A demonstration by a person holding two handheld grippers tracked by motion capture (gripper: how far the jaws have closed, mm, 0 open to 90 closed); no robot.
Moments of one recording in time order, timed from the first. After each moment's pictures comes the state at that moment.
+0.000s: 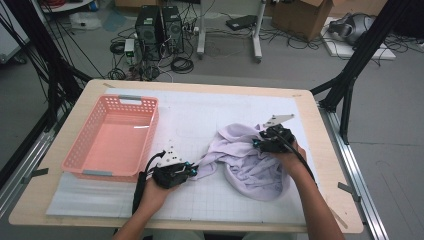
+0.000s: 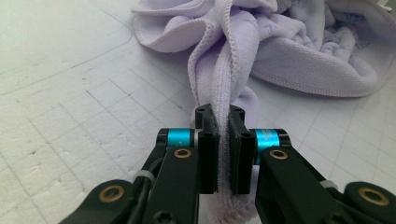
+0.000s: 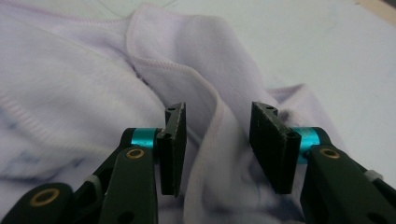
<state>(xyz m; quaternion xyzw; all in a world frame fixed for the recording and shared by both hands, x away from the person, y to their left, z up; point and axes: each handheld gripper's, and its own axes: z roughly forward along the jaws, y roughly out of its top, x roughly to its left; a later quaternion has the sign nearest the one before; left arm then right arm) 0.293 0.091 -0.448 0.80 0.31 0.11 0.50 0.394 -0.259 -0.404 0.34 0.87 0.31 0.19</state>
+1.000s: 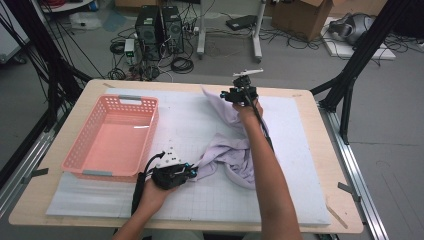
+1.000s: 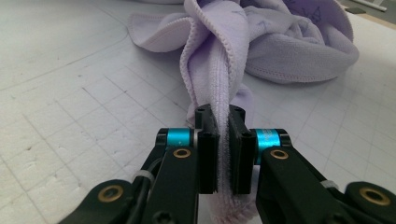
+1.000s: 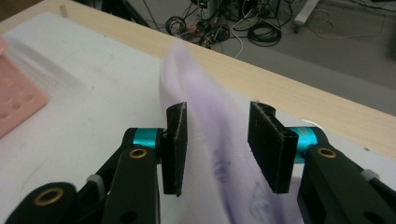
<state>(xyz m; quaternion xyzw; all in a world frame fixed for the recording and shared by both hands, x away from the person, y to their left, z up) 0.291 0.092 -0.448 0.80 0.31 0.10 0.50 0.512 -0.175 -0.354 0.44 0.77 0.41 0.20</state>
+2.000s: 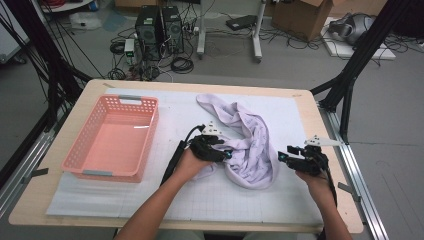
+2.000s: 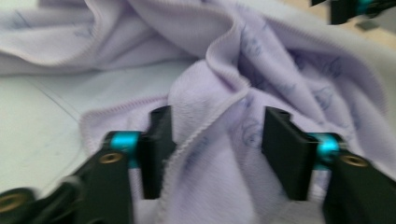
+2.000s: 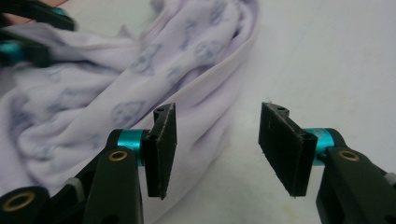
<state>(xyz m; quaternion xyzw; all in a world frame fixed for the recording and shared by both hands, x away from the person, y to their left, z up) 0.373 -0.006 -0.425 0.84 0.29 0.08 0.45 0.314 -0.350 -0.420 0.45 0.76 0.44 0.15</state>
